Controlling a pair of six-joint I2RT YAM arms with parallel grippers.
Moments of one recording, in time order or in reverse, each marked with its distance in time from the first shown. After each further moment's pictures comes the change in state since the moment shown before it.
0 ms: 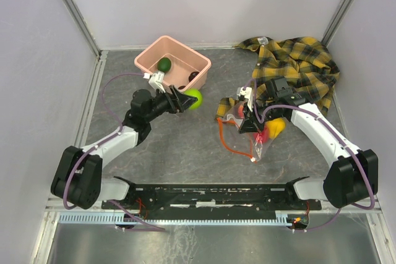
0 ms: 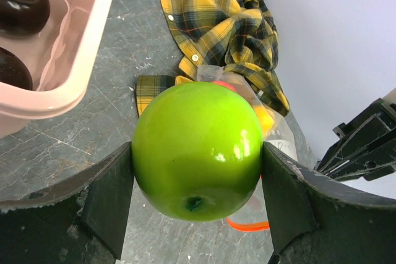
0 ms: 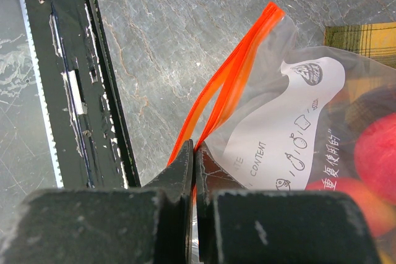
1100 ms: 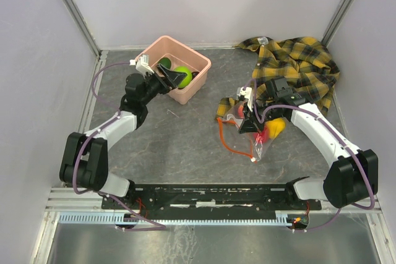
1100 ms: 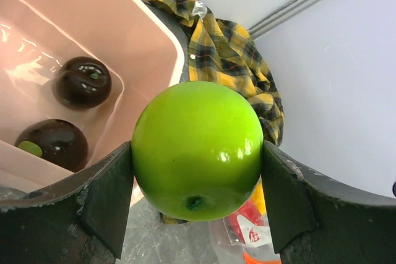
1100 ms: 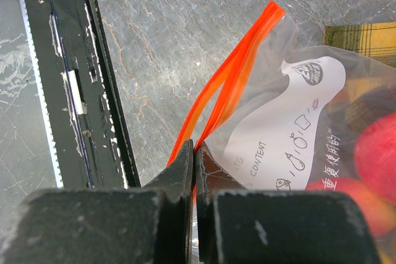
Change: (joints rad) left arm 0.132 0.146 0.179 0.037 -0.066 -0.145; right arm 0.000 0.000 0.000 0.000 0.001 0.000
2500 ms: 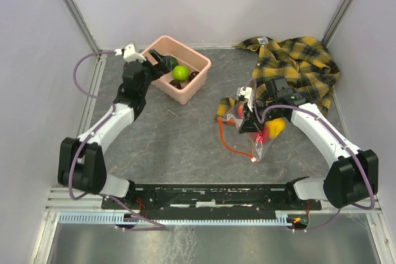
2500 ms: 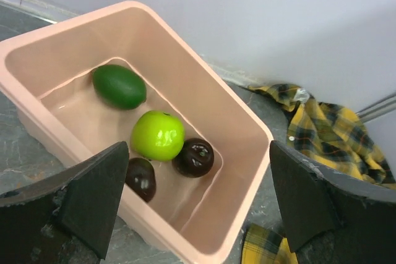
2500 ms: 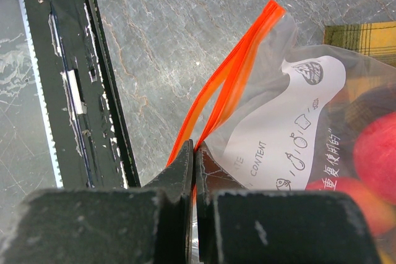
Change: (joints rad) left arm -0.010 0.009 0.224 -0.276 -0.492 0.260; right arm 0.000 -0.001 0.000 0.000 0.003 0.000
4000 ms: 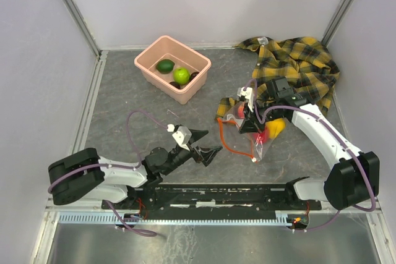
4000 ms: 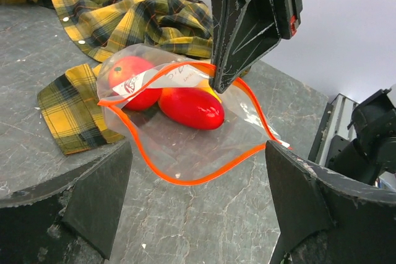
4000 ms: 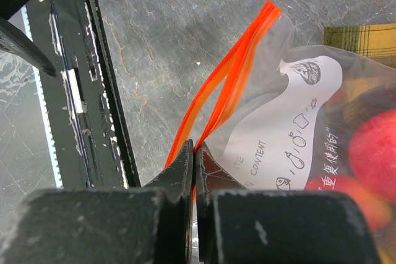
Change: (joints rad) left arm -0.863 -0.204 -0.826 0.920 -0.034 0.317; right arm 0.000 -0.014 0.000 -0.008 0.000 -0.007
